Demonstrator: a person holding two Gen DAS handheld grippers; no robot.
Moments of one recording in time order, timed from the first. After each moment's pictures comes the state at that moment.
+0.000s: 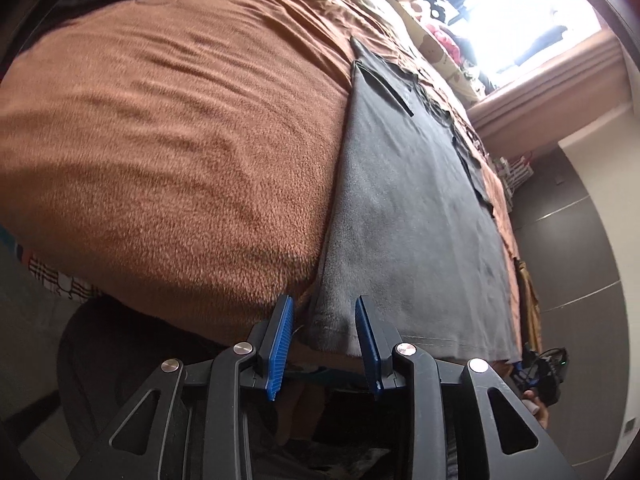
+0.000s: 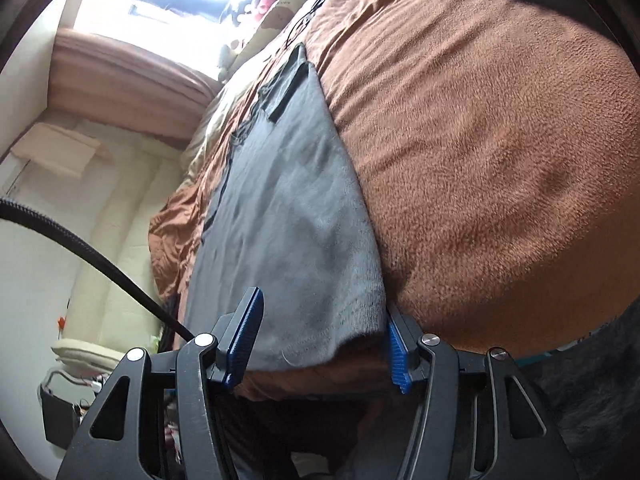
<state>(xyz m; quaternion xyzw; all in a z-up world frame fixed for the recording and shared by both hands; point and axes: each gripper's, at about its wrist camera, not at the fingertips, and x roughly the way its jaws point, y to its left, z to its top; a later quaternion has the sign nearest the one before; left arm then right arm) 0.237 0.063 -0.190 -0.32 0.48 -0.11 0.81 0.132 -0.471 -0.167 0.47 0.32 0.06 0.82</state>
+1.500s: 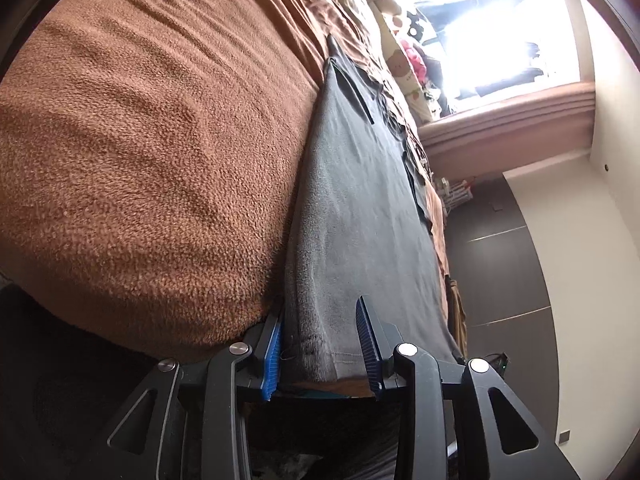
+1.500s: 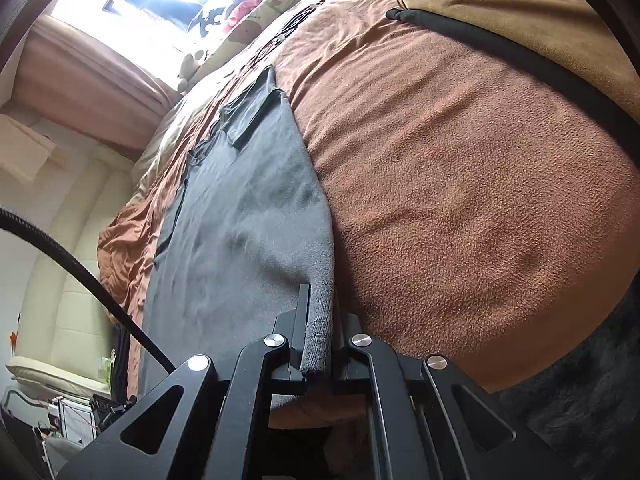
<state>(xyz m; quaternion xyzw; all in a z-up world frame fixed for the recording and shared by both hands) 0.248 0.070 -0.210 -0.43 0.44 -0.19 0.76 0.144 -0.457 -0.122 0.41 0.35 -0.04 0.84</state>
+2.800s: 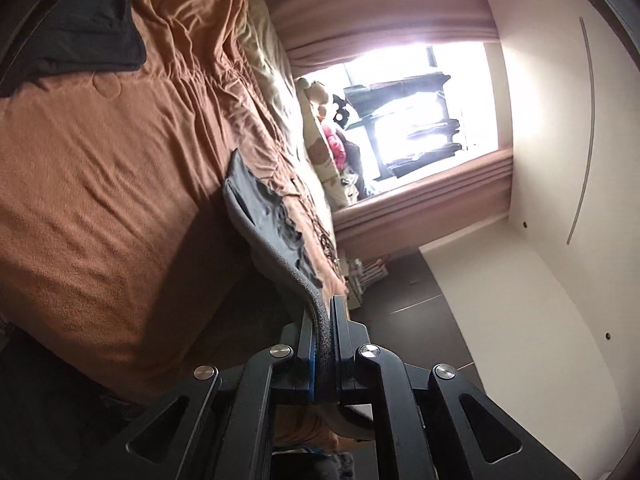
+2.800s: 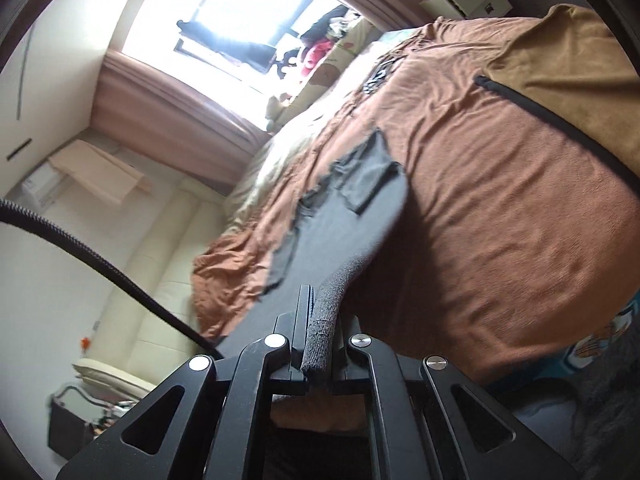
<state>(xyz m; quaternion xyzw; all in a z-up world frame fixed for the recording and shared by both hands) 0.196 0.145 -0.074 -0.52 0.25 -0.24 0.78 0.056 -0.436 -0.024 0.46 0.20 0.08 0.86</state>
